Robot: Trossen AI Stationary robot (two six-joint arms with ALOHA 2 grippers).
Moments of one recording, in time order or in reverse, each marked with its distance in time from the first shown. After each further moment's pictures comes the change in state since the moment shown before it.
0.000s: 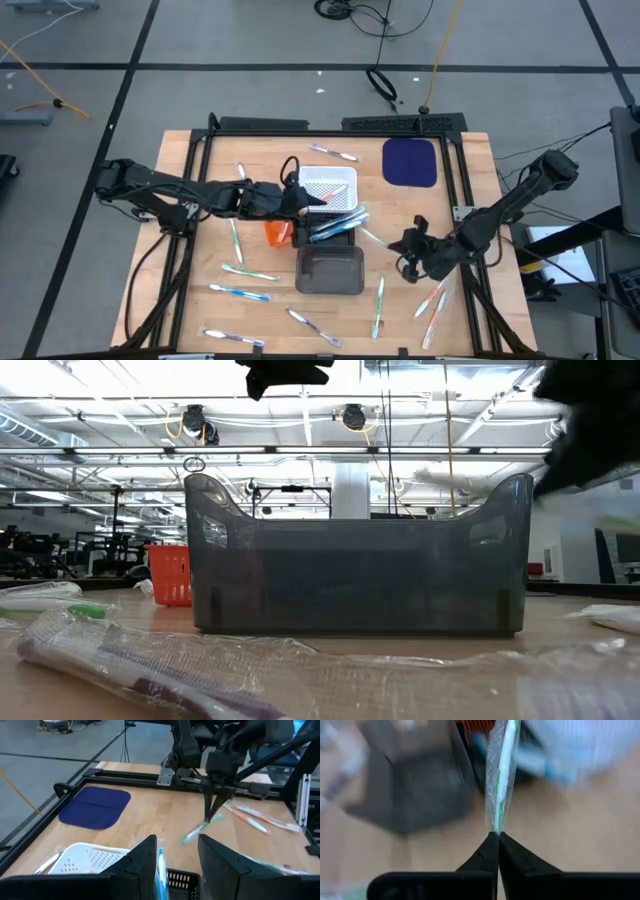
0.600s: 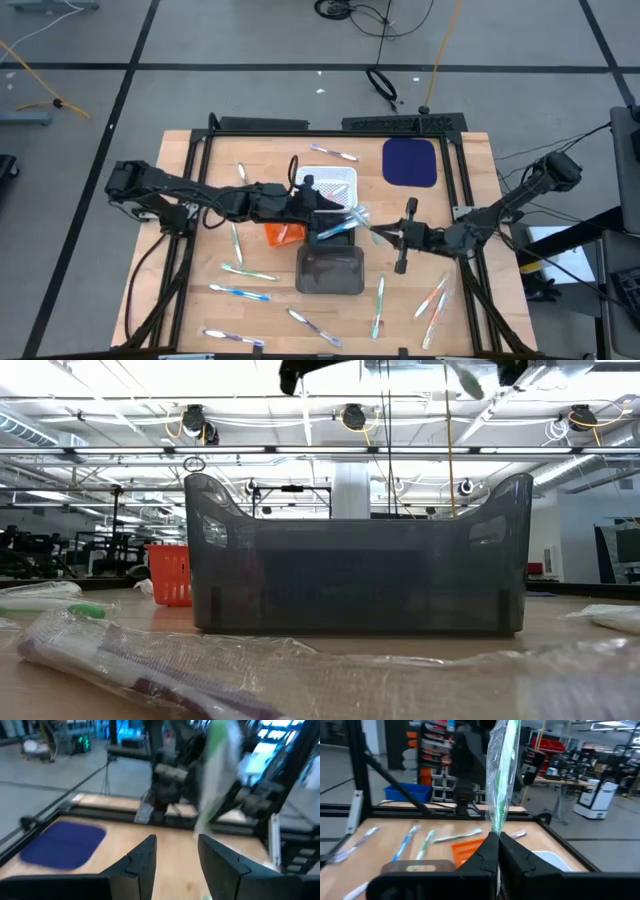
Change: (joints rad) left arm 0.000 0.109 -0.001 0.326 0.086 -0.002; right arm -0.090 -0.020 0.002 0.839 0.151 -0.863
